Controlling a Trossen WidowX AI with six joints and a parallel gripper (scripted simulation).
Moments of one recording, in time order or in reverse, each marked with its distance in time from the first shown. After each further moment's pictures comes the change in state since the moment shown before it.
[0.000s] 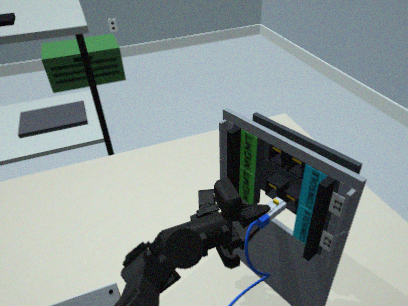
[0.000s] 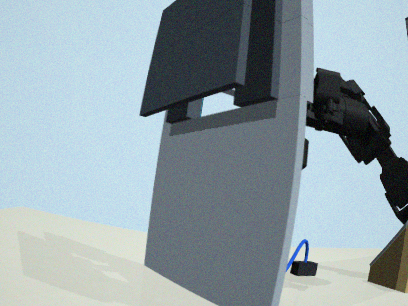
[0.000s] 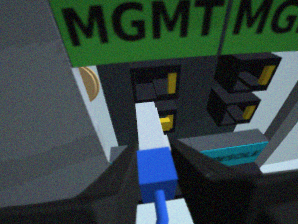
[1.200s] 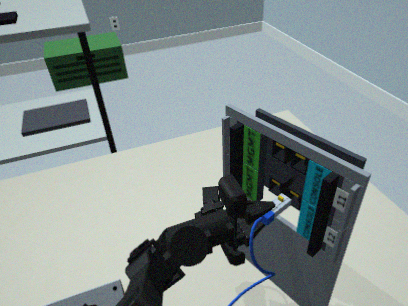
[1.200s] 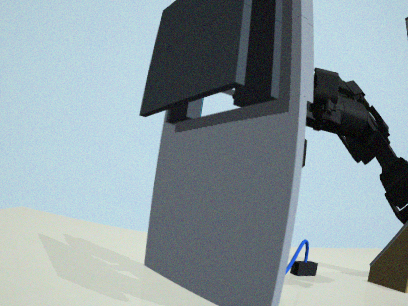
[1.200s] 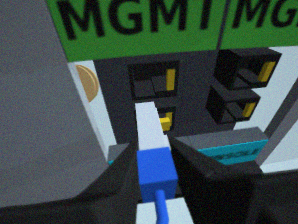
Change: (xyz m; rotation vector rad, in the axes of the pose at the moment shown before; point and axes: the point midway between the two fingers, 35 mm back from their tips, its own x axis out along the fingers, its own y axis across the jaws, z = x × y) arm 0.001 -0.001 -0.003 0.001 -0.001 -0.004
